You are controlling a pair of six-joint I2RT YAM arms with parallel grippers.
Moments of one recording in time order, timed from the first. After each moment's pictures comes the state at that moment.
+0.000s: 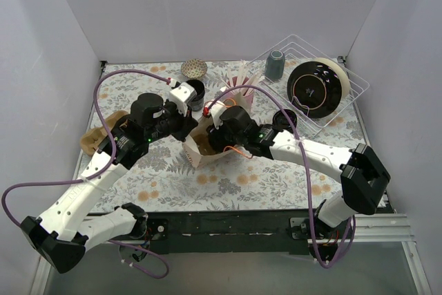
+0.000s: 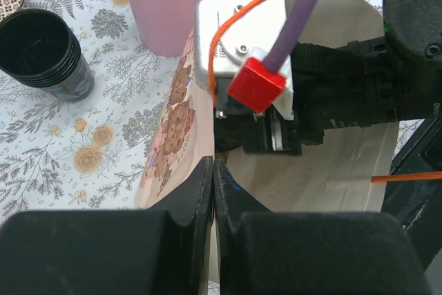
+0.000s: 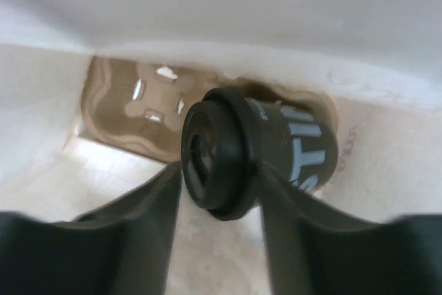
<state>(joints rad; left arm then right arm) -0.61 1.01 1.12 -0.53 0.19 -0.01 0.97 1.53 1.11 -0.22 0.11 -0.03</state>
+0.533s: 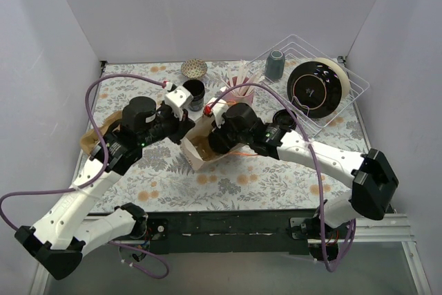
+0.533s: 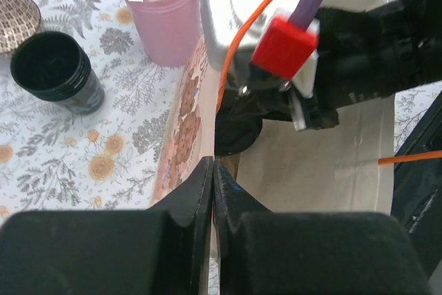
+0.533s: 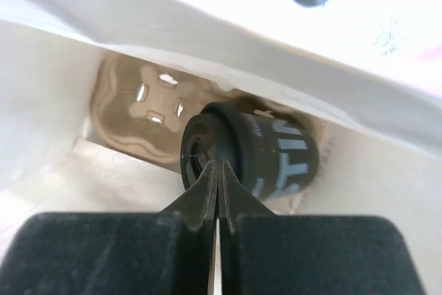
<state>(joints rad) -0.61 0.96 1.13 -0.55 0.20 0.05 0.97 1.48 1.13 -0.25 0.06 -0.08</state>
